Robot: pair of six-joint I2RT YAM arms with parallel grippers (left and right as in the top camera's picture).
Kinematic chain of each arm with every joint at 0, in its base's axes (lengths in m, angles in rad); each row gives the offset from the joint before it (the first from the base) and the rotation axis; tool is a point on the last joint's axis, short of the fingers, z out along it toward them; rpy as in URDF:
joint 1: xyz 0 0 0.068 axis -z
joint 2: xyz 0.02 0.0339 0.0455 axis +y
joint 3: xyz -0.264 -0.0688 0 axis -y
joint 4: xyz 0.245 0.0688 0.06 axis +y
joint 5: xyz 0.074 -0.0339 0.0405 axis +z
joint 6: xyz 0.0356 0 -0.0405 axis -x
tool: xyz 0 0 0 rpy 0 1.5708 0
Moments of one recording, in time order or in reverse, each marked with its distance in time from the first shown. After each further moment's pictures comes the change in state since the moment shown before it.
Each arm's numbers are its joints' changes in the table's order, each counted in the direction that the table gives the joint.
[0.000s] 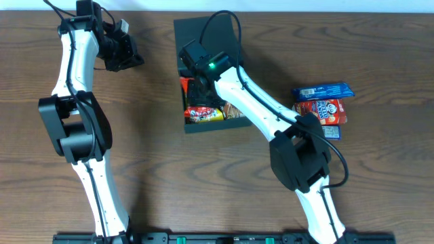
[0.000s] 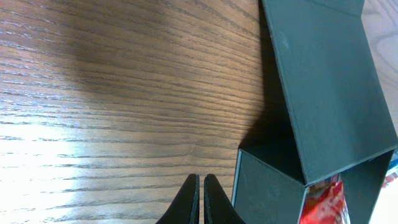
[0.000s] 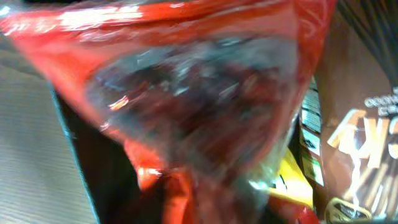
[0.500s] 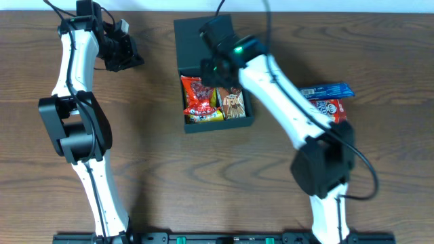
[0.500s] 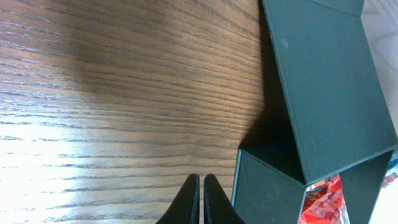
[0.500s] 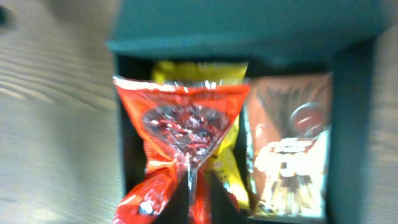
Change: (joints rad) left arm 0.000 0.000 0.000 0.000 0.000 0.000; right arm 0.108 -0.159 0.036 -0.004 0.005 0.186
